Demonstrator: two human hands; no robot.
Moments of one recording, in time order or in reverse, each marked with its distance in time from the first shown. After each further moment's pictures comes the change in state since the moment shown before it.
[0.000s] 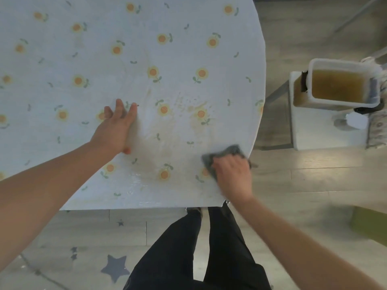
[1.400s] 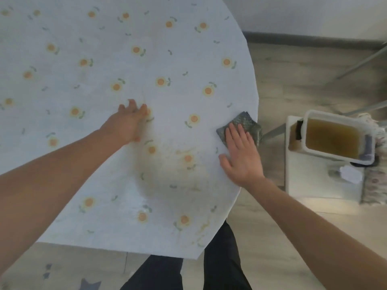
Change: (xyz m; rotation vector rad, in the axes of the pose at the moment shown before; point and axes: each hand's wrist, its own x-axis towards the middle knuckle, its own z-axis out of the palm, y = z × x) left_hand 0.103 0.043 -0.091 0.076 0.017 -0.004; right_hand 0.174 0.106 -0.033 -0.212 -0.330 -0.114
